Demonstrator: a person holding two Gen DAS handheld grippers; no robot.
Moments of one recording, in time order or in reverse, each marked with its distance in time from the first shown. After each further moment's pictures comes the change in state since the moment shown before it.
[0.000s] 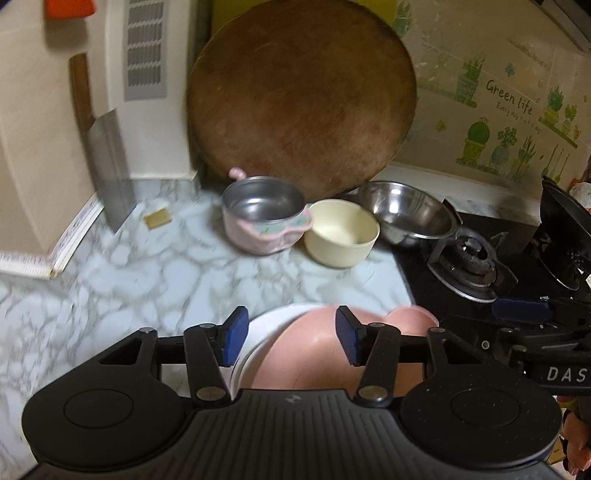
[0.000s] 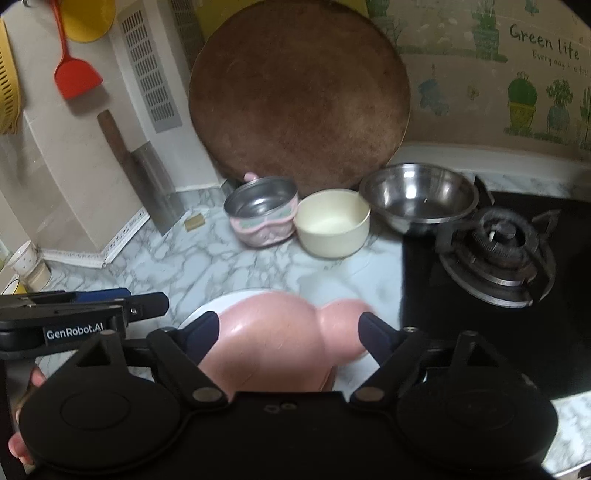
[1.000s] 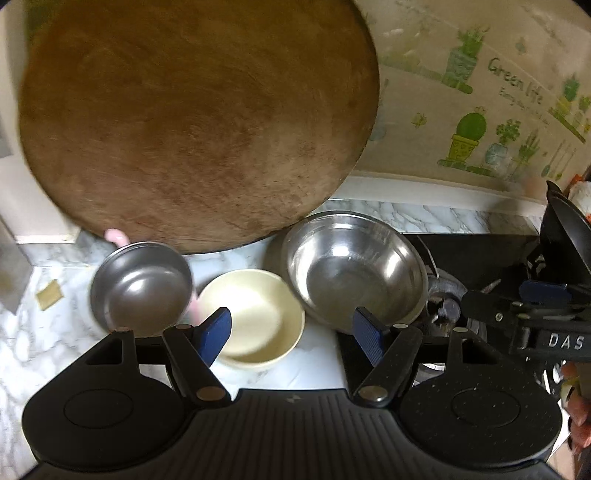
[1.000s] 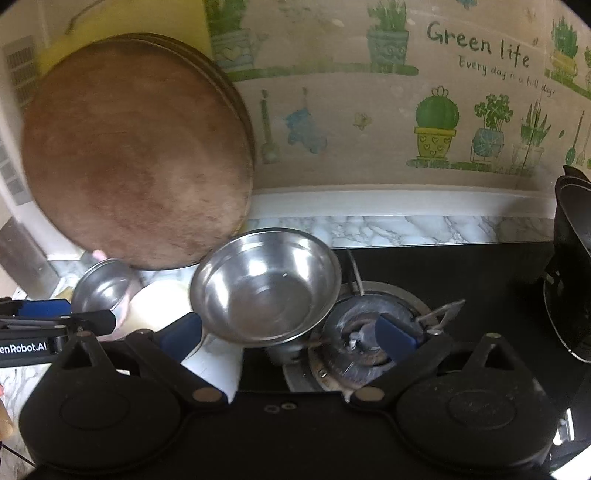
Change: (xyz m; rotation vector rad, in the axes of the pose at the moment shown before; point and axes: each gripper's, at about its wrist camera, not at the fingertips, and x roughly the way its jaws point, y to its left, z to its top) left arm 0.146 -0.098 0.145 0.031 0.167 -0.083; right arm 0.061 -0.158 0.123 0.096 0.068 -0.219
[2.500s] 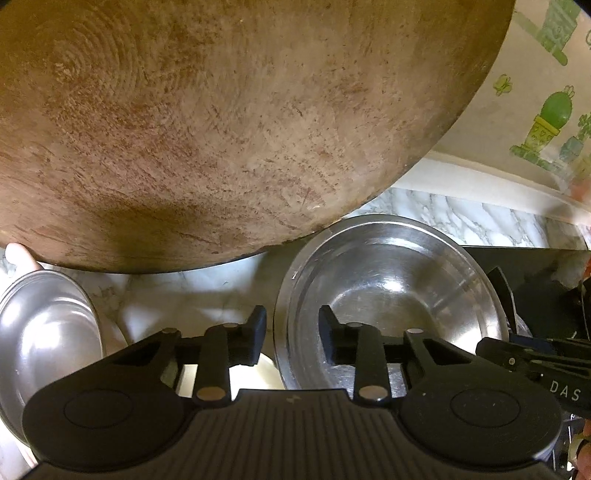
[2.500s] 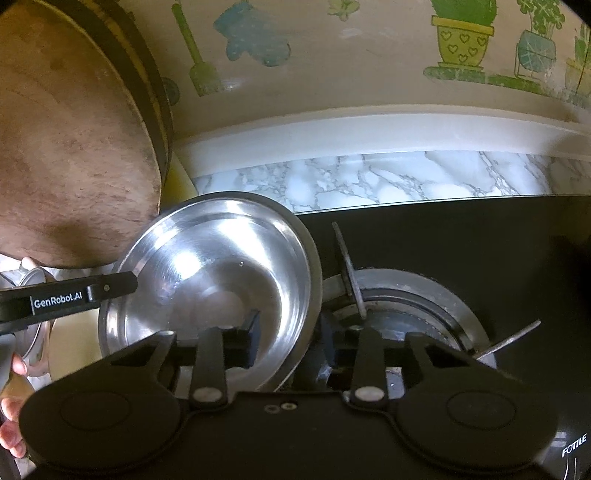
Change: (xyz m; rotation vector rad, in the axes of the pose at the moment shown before) left arm 0.162 0.001 0.046 -0.054 0.116 0.036; right arm 0.142 -0.037 0.029 0.097 0.211 0.019
